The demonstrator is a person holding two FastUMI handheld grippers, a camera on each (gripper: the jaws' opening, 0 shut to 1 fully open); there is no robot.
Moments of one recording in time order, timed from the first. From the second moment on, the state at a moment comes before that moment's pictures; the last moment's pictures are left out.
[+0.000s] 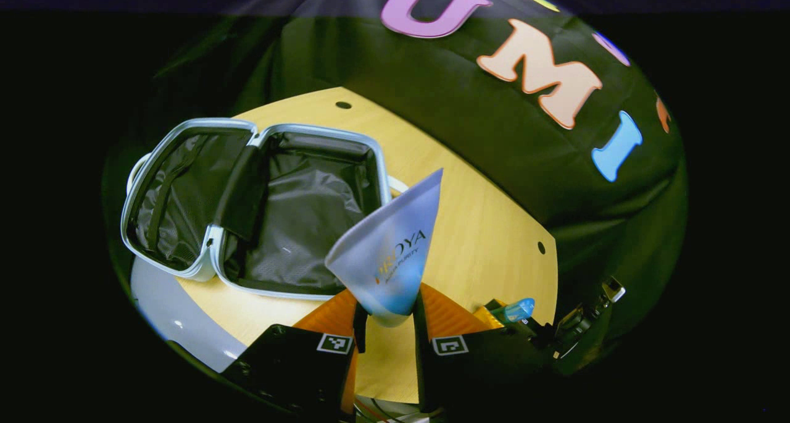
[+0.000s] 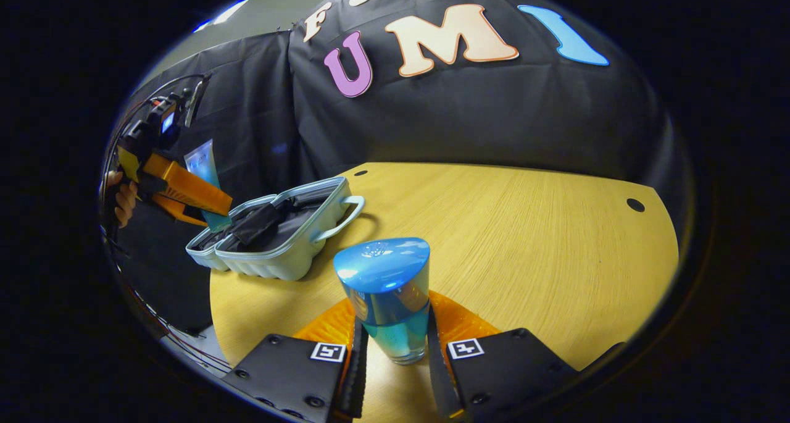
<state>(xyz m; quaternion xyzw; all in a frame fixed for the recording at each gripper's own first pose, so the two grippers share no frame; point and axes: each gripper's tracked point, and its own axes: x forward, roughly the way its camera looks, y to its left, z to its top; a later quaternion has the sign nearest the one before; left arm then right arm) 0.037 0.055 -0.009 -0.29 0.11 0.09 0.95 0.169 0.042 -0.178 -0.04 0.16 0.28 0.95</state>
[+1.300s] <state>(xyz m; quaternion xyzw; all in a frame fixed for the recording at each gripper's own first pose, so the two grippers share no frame) 0.071 0.162 -0.095 -0.27 0.33 0.00 0.91 0.117 0.227 -0.072 -0.03 0.19 0.22 0.96</state>
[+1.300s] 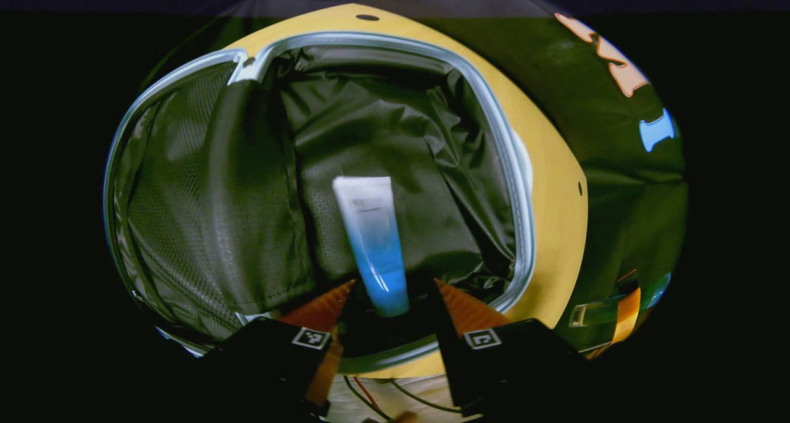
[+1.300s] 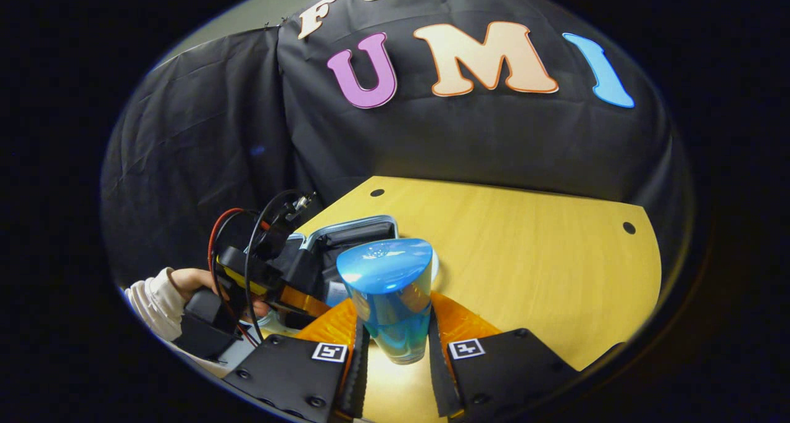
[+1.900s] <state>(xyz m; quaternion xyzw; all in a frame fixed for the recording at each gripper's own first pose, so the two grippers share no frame) -0.040 0.274 -0.031 -0.30 0.15 0.09 0.94 0.160 0.308 -0.136 -0.10 0.27 0.26 0.92</state>
